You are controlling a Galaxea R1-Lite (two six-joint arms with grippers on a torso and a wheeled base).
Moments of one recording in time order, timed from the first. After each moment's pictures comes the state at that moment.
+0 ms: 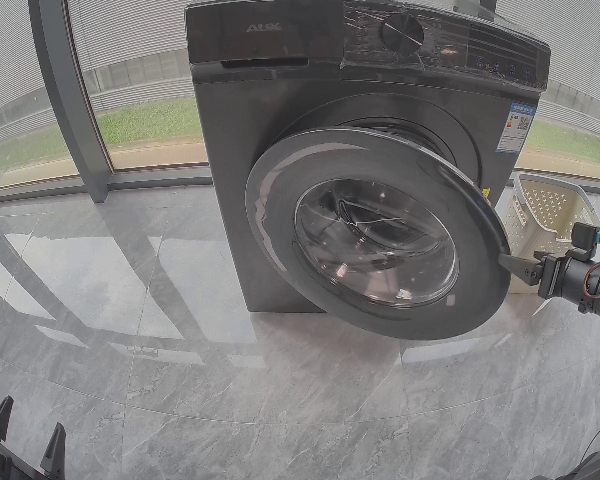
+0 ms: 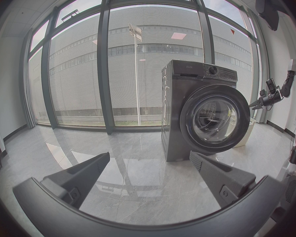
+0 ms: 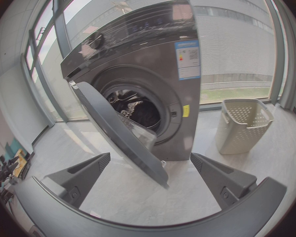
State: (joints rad) left arm 0.00 0.01 -0.02 0.00 0.00 0.02; right arm 0.08 1.38 -0.51 -0.61 0.22 0.10
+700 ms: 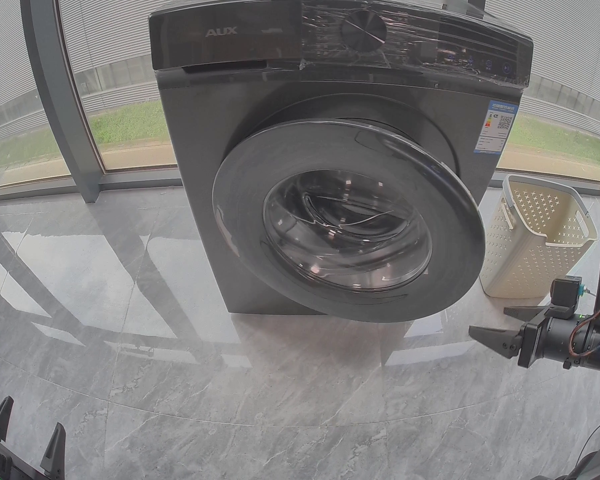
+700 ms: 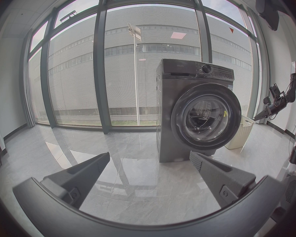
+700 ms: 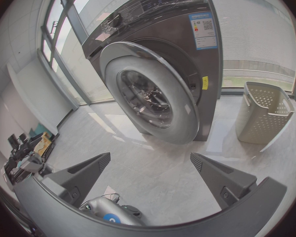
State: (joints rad) left arm 0.00 0.01 -0.02 0.00 0.01 0.02; right arm 0.26 1.34 -0.33 -0.61 0.25 0.11
